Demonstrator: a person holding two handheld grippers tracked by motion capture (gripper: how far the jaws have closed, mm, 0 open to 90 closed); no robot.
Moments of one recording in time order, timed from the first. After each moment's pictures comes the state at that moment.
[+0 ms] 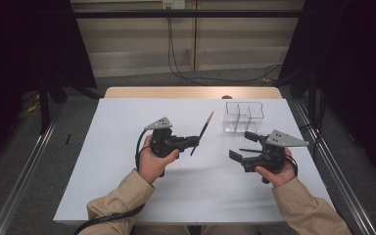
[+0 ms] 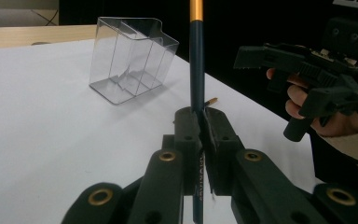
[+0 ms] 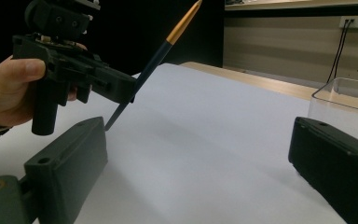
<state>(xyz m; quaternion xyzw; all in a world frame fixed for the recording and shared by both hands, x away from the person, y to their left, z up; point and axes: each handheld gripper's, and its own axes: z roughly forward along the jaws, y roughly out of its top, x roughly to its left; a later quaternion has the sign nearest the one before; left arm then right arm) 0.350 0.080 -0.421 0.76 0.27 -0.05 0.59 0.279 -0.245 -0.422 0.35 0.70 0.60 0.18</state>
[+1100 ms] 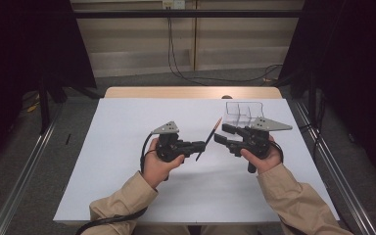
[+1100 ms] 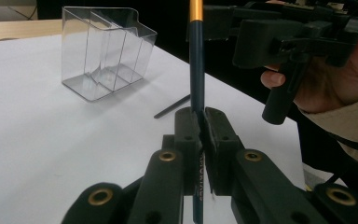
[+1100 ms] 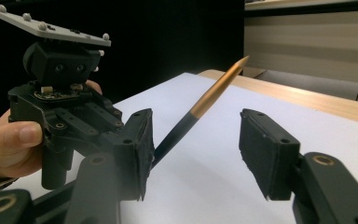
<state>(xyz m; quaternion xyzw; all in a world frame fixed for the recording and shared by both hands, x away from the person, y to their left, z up) 0.340 0.066 -0.423 0.77 0.24 -0.06 0.59 0.308 -0.208 -0.402 0.34 0.70 0.61 0.14</state>
